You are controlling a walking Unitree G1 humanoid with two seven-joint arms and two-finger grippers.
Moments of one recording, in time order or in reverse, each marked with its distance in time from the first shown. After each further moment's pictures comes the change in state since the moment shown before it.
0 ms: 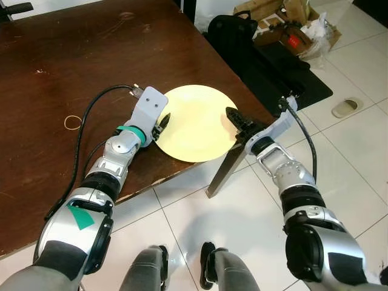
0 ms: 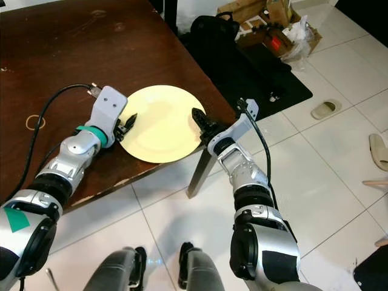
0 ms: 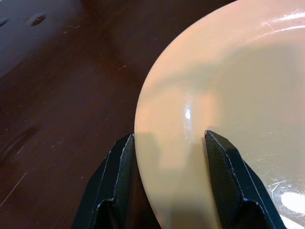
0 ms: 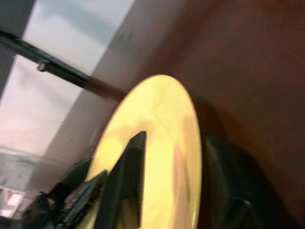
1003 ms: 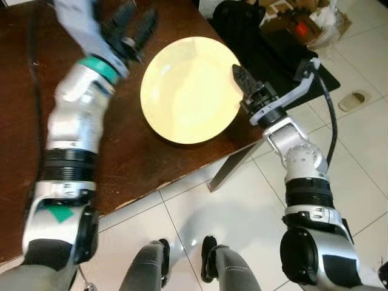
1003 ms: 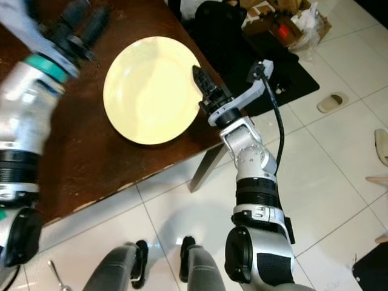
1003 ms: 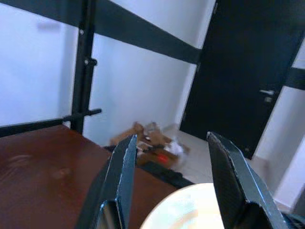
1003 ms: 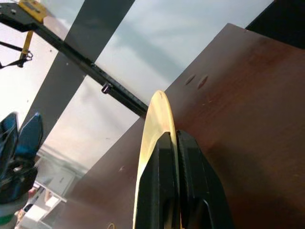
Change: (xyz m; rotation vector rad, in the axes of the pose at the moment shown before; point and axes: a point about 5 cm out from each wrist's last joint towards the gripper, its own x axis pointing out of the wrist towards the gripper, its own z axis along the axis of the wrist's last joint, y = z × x) left arm -0.061 0.089 0.146 -0.421 -0.685 -0.076; right arm 0.000 0.055 0.050 -0.066 -0.200 0.256
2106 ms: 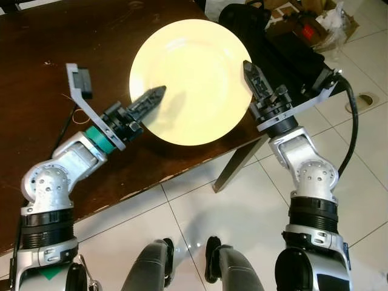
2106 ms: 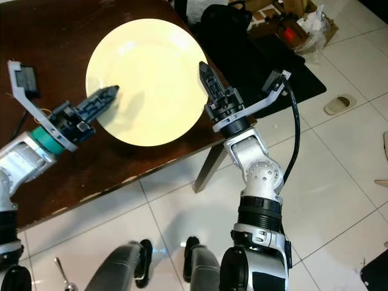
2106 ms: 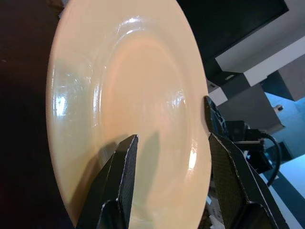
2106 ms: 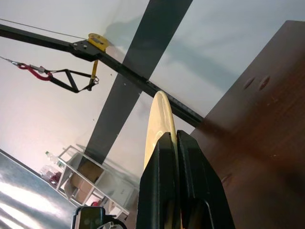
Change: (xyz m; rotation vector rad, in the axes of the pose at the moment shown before) left arm -0.080 -0.037 -0.063 -0.781 0.339 -0.071; right arm -0.018 0.029 0.001 0.186 -0.054 0.158
